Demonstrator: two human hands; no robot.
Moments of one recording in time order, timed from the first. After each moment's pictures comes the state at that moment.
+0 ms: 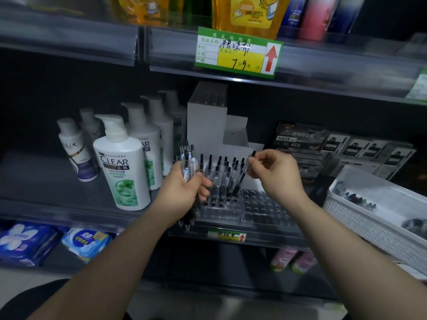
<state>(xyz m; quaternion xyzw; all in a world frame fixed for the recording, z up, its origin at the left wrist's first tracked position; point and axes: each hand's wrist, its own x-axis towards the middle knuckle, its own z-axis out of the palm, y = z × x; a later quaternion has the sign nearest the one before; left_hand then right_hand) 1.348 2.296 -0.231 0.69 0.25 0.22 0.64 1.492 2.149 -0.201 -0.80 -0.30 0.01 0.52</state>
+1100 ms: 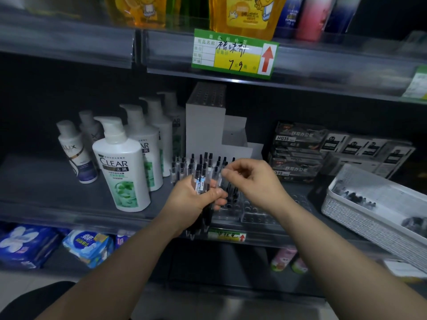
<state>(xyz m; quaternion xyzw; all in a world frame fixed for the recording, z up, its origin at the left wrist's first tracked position) 1.347 2.272 -0.230 0.64 0.20 0.19 0.72 1.464 2.162 -0.200 -0.79 -0.39 0.08 0.46</state>
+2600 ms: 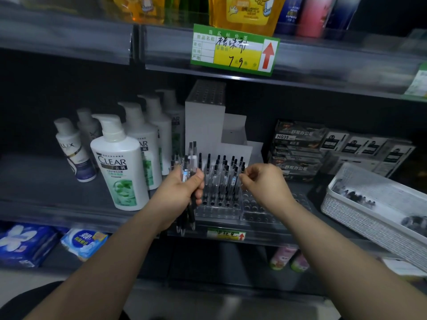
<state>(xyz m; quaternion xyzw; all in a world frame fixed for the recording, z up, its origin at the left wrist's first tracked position) 1.346 2.295 -0.231 0.64 0.19 0.20 0.71 1.495 2.154 -0.226 -0.88 -0.35 -0.01 0.33</state>
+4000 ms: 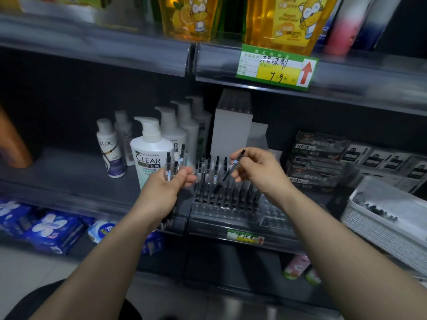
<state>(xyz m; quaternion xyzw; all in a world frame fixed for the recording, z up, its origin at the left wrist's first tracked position) 1.292 2.338 -0.228 0.65 0.30 0.28 0.65 1.445 2.203 -0.179 -0.71 -0.32 0.22 0.59</state>
